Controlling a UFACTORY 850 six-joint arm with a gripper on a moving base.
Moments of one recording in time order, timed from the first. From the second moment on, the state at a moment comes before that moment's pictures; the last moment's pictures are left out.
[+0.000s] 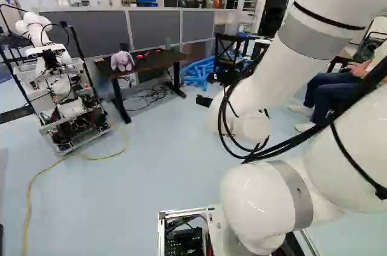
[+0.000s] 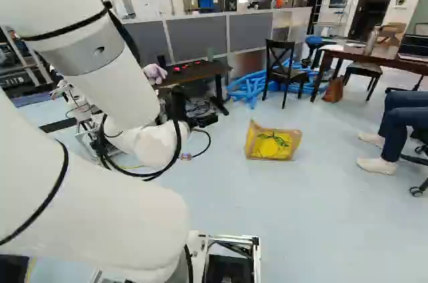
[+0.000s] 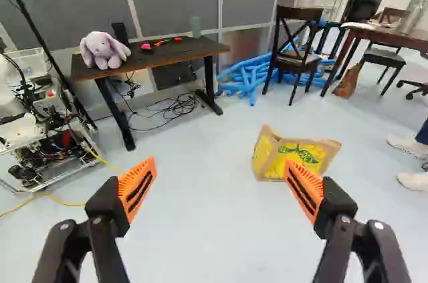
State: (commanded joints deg) arm 0.0 16.0 -5.0 0.0 50.0 0.0
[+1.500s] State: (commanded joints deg) arm 0.0 16.0 -5.0 0.0 50.0 0.0
